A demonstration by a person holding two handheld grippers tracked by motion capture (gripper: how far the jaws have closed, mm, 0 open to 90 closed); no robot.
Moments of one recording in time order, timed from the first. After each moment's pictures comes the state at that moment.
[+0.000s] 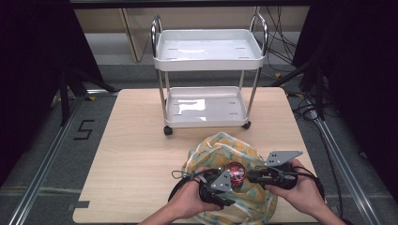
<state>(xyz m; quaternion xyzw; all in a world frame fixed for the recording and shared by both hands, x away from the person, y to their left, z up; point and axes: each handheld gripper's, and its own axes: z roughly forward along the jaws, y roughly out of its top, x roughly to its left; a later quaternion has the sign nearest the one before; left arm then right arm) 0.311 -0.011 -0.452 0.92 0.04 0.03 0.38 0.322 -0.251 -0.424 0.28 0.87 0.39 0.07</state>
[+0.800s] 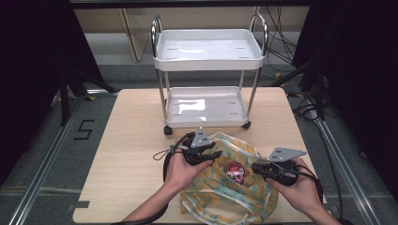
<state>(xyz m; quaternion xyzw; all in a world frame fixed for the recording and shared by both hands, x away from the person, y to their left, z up) 0.379 0.027 -0.422 0.83 0.28 0.14 0.46 0.326 -0.254 -0.427 0.34 0.85 0.38 0.13</state>
